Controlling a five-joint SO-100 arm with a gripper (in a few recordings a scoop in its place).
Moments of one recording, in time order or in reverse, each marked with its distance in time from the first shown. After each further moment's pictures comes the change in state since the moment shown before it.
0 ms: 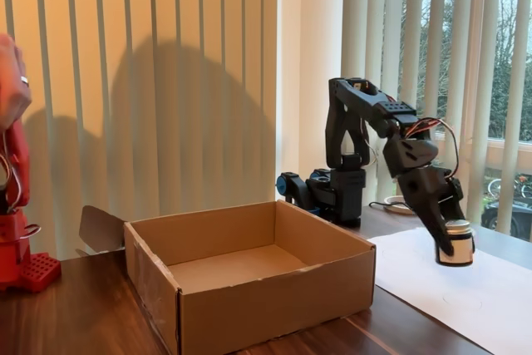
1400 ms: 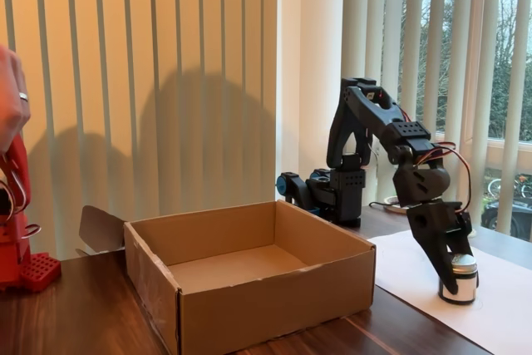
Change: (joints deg) arm -1.6 -19.1 -10.0 -0.6 1.9
